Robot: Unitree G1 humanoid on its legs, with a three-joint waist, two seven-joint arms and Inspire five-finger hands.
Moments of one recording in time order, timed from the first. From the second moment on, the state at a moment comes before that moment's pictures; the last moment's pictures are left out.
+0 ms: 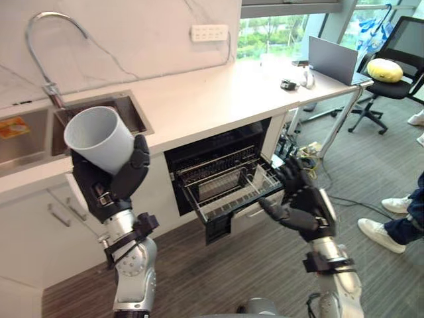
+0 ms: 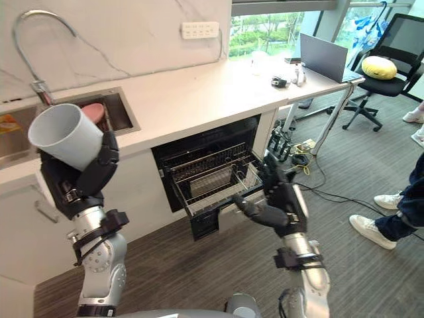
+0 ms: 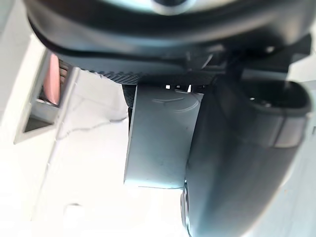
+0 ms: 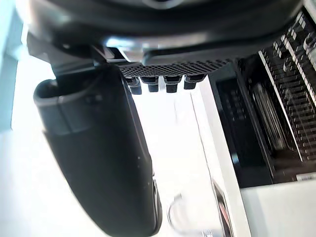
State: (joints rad) left arm 0.11 0.04 0.01 -0.11 -0.13 -0.55 0.47; right arm 0.24 -0.05 -0.15 -0.02 0.36 -0.30 0.50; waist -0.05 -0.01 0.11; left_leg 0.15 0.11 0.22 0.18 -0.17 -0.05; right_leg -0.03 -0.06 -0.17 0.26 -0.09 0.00
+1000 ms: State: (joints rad) left arm 0.20 0.02 -0.11 -0.15 -0.17 -0.56 0.21; right arm 0.23 -0.06 -0.19 -0.11 0.53 -0.30 0.52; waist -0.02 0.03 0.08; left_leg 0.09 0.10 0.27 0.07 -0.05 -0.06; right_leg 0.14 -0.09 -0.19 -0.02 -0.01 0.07
